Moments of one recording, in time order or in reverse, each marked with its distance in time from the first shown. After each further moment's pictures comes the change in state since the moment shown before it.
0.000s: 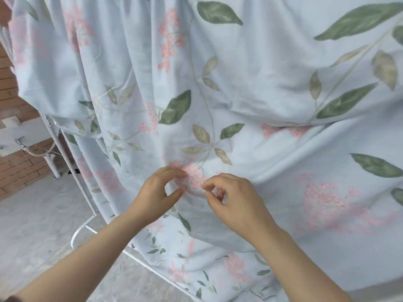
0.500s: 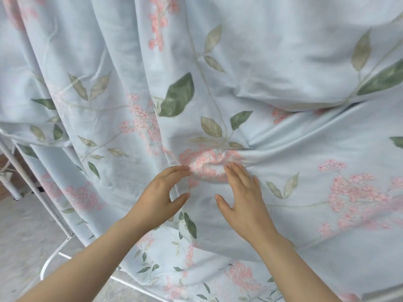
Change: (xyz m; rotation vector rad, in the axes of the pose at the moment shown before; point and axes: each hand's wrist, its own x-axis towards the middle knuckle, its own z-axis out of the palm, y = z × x) left_hand 0.044 -0.059 0.035 -0.021 -0.087 0.201; right_hand 0.017 0.071 0.077 -0.266 0.130 0.212
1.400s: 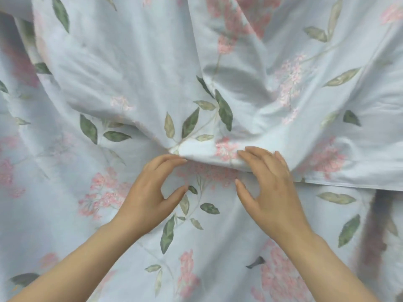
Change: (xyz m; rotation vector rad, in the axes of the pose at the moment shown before) left_hand -0.087 -0.213 0.247 -0.002 0.400 0.455; right_hand -0.116 0.123 0.263 -0.299 0.639 -0.245
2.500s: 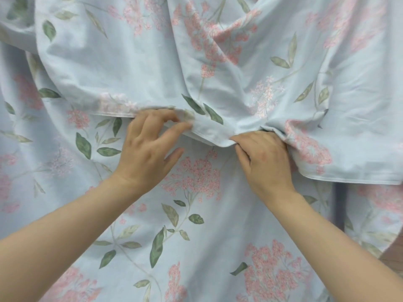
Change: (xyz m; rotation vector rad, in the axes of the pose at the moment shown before) left_hand 0.058 0.050 -0.048 0.497 0.512 0.546; right_hand 0.042 0.009 -0.044 -0.245 0.309 -0.212
